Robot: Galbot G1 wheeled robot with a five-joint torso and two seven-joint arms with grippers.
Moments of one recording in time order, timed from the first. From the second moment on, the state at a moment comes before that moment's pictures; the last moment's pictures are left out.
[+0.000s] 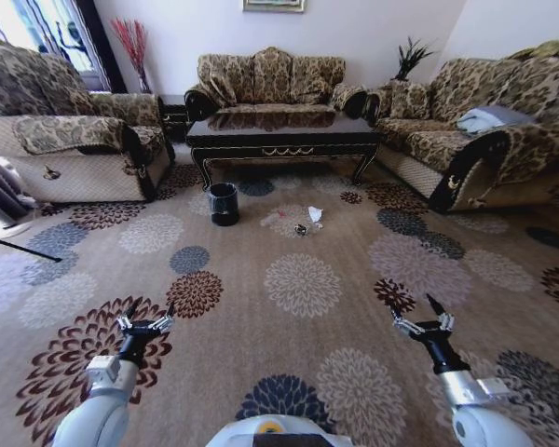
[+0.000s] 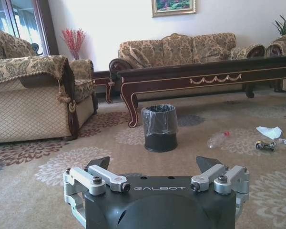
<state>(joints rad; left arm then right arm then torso) 1.78 -1.16 -0.77 -2.16 -0.39 0.03 -0.08 -1.76 1.23 0.95 1.98 0.44 0.35 -0.27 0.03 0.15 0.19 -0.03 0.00</state>
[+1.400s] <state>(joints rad) 1.77 -1.15 -0.77 -2.16 -0.41 0.02 -0.08 -1.77 1.22 0.96 1.99 0.47 0.34 -0.27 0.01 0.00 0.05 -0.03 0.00</state>
